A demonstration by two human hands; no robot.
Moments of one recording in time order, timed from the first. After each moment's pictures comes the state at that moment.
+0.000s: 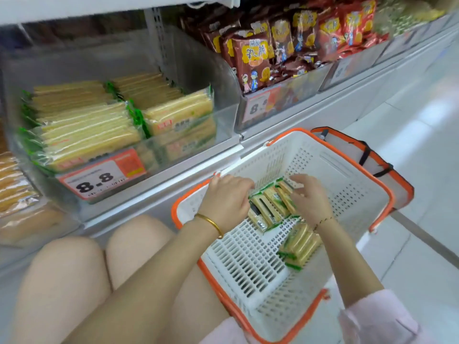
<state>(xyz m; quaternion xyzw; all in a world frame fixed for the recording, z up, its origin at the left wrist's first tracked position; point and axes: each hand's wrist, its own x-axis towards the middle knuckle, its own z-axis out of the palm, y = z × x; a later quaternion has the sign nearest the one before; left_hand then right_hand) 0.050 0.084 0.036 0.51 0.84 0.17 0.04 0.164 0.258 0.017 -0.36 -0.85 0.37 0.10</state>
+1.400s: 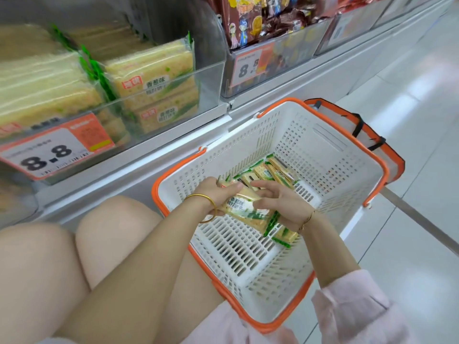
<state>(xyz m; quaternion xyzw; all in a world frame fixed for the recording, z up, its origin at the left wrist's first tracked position) 0.045 0.097 -0.017 0.09 0.79 0.39 0.46 0.175 0.231 -0.025 -0.32 -0.63 0.71 -0.08</state>
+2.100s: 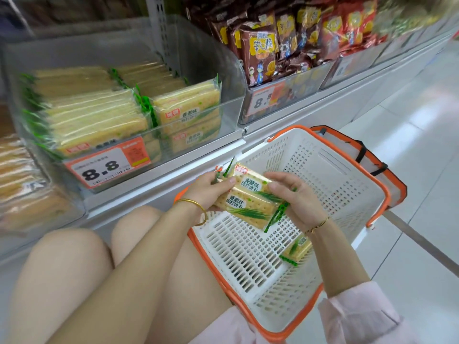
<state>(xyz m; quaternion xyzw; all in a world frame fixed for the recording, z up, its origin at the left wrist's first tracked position) 0.030 0.055 0.042 0.12 0.72 0.54 0.41 0.160 0.218 0.031 -0.25 -0.59 0.76 0.11</state>
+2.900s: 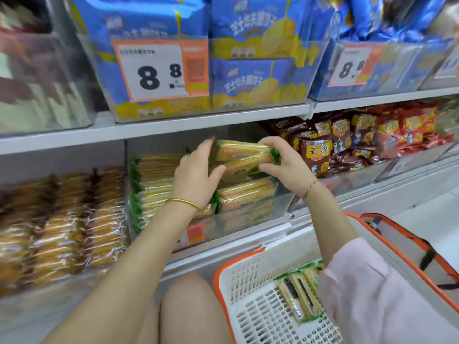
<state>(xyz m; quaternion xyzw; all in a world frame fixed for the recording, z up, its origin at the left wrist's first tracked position) -0.086 0.010 0.179 0.24 0.89 0.38 -0.09 -0.045 0.214 0.185 0.04 -0.89 0.43 0.15</state>
